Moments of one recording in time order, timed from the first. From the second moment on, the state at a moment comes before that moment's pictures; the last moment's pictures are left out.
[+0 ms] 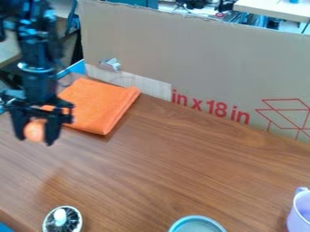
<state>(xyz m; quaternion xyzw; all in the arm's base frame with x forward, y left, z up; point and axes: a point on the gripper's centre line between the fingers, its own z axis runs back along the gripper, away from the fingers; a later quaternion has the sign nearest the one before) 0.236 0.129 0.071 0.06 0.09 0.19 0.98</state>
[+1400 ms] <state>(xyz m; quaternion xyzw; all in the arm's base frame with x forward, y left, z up) 0.231 0.196 0.022 0.03 0.08 0.20 0.98</state>
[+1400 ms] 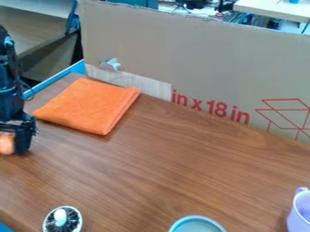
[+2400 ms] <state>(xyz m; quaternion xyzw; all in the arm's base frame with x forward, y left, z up) 0.233 0.128 0.125 0.05 -0.02 0.13 0.99</state>
